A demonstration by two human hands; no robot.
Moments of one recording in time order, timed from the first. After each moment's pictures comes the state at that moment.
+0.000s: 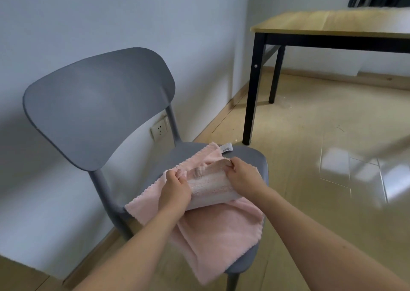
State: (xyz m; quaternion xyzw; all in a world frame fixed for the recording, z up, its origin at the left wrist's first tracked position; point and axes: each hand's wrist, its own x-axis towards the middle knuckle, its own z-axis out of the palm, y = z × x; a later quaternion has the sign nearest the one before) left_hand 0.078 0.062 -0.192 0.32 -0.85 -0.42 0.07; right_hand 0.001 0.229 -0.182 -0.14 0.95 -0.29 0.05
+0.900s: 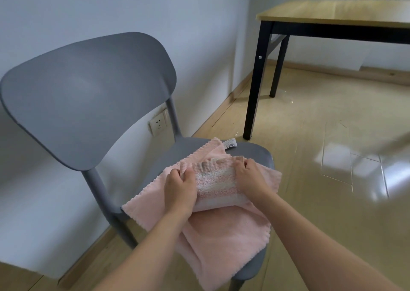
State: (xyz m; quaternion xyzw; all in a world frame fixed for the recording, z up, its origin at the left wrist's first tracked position) left_hand 0.065 0.065 -0.204 0.34 -0.79 -0.49 0.12; right_hand 0.006 0.220 -0.185 0.01 0.88 -0.46 0.12
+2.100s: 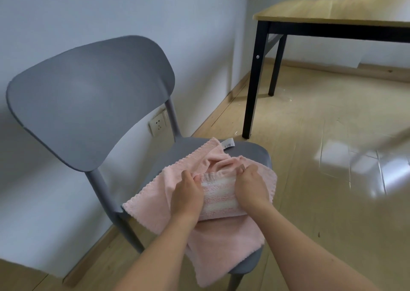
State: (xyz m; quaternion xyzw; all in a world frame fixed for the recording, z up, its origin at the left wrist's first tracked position) left_hand 0.074 0.082 -0.209 0.25 -0.91 -0.32 0.09; right_hand 0.022 0.216 -0.202 0.06 0.92 -0.39 0.07
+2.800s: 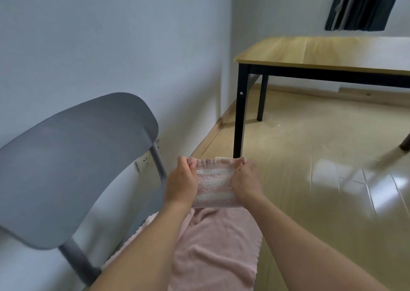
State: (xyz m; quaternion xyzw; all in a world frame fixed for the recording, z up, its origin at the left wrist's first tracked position) left_hand -0.031 0.092 -0.100 0.16 -0.92 -0.31 0.19; right_hand -0.073 0.236 -0.103 0.09 0.87 -0.48 0.03
